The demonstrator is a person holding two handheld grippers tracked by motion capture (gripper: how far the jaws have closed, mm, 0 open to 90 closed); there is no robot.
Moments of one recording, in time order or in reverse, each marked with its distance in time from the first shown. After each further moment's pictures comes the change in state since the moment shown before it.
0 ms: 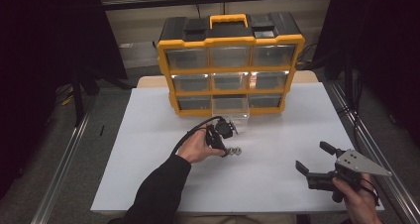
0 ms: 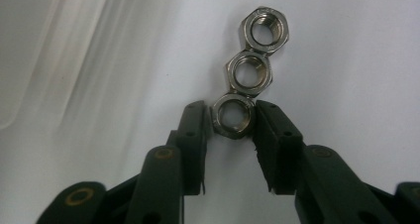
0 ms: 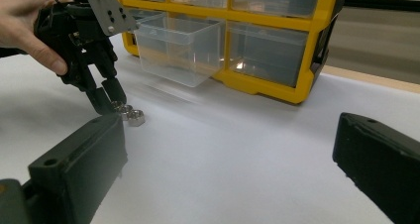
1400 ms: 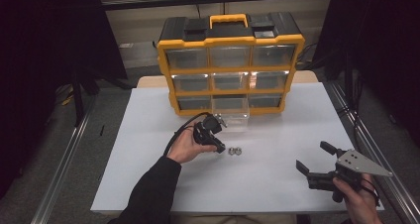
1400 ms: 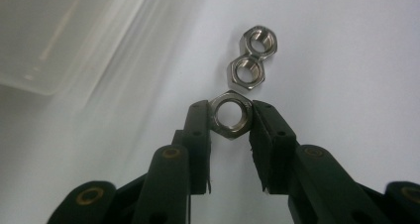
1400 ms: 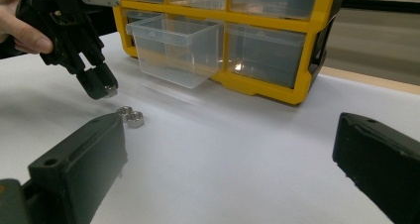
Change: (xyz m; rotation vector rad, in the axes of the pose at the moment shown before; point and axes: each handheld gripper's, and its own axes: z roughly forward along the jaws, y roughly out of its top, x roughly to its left) left arm 0.012 -0.028 -0.025 -0.202 -0.060 -0.085; right arm -0.001 0.000 -0.001 -0.007 -0.007 -0.002
